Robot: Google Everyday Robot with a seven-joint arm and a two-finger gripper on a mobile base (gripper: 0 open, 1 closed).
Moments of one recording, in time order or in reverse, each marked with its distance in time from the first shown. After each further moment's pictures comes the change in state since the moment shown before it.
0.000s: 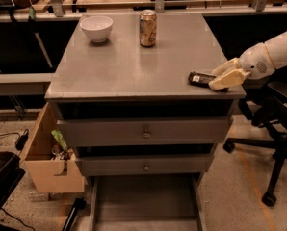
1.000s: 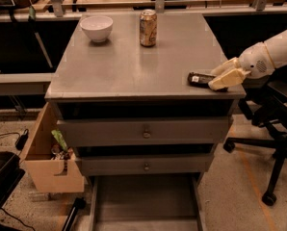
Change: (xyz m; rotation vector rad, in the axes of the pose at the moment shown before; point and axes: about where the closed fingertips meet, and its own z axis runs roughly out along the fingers) arm -0.005 0.001 -0.005 0.000 0.000 0.000
